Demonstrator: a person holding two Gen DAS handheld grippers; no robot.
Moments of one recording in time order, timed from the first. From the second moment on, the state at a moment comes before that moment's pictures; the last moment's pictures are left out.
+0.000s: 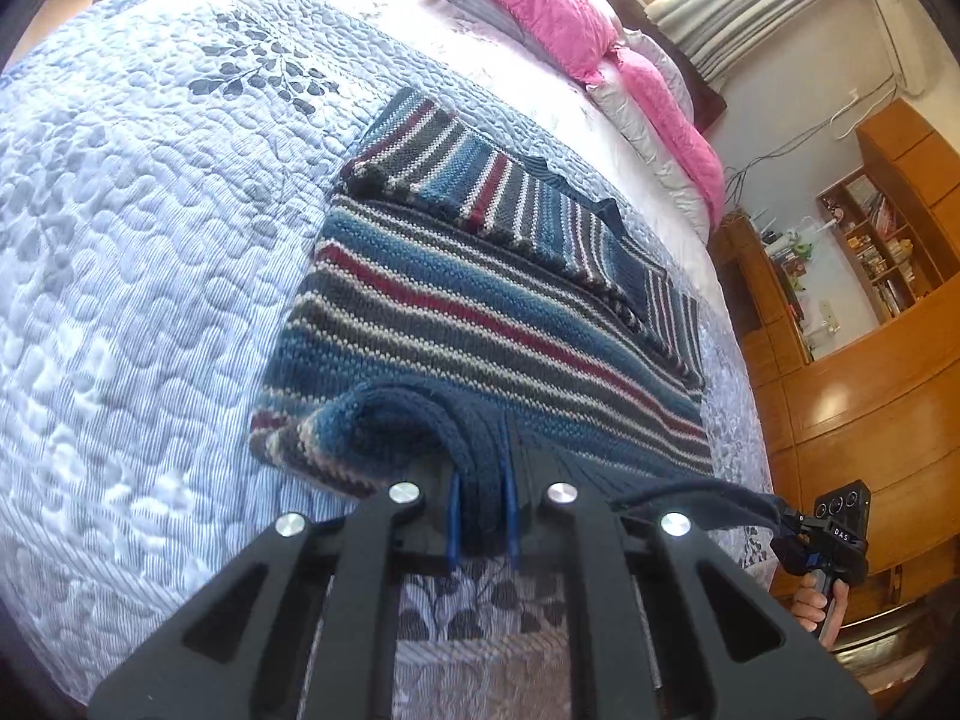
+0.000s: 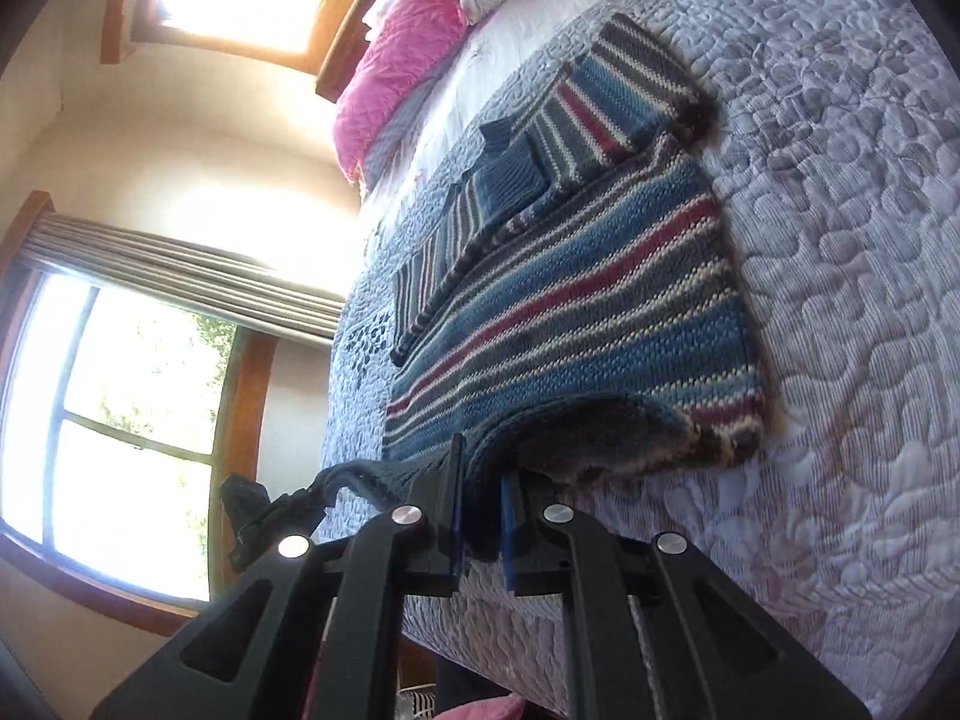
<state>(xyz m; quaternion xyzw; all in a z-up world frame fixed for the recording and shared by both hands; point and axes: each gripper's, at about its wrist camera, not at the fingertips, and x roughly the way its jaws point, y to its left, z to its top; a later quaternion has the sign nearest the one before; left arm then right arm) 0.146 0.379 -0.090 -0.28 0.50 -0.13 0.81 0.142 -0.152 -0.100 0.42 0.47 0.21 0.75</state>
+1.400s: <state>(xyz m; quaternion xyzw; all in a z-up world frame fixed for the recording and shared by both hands) 0.270 0.377 -0.131 -0.14 0.54 -0.13 0.82 0.254 -0.167 -0.108 0.26 0.52 0.15 0.80</state>
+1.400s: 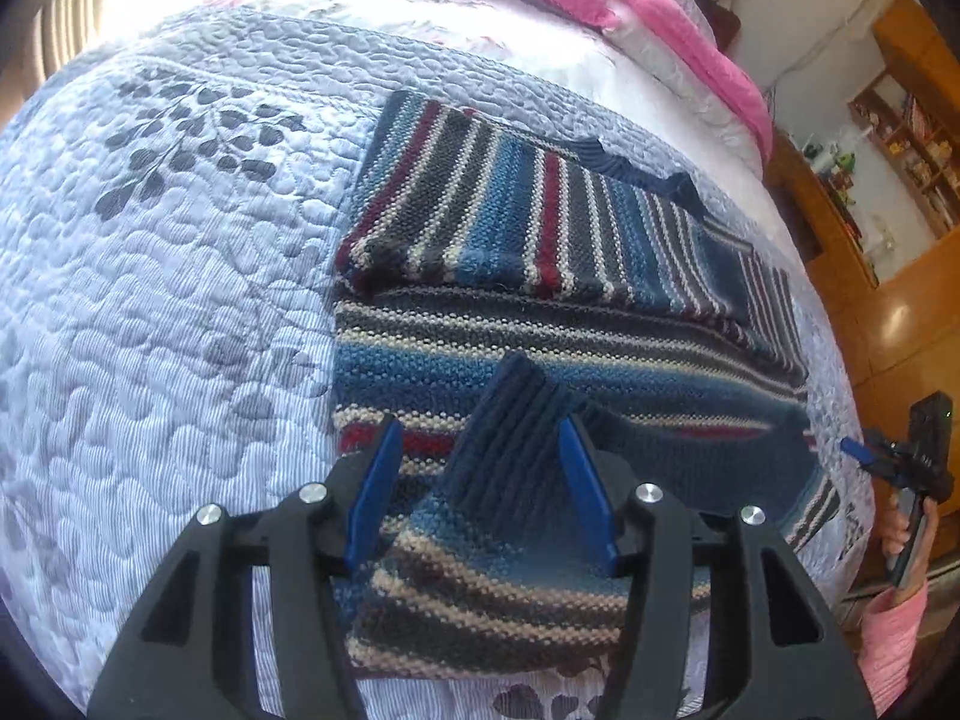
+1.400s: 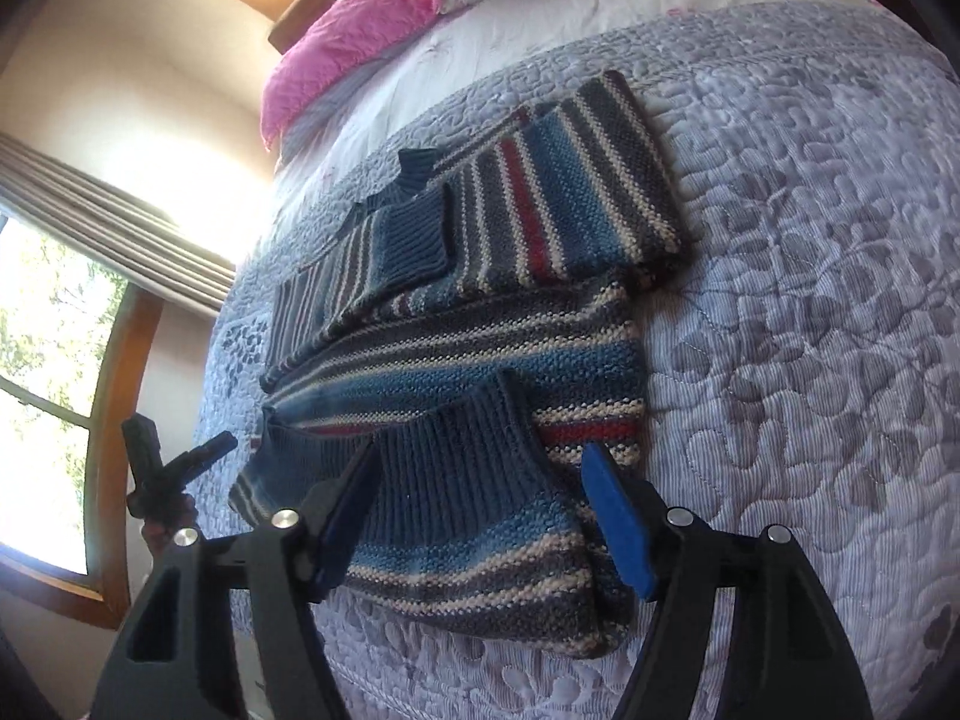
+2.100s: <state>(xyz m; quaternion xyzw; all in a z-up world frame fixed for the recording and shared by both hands) 0.290 0.333 -0.163 -0.08 0.57 -0.21 0.79 0.304 -0.110 -0.159 0.10 0.59 0.19 0.78</state>
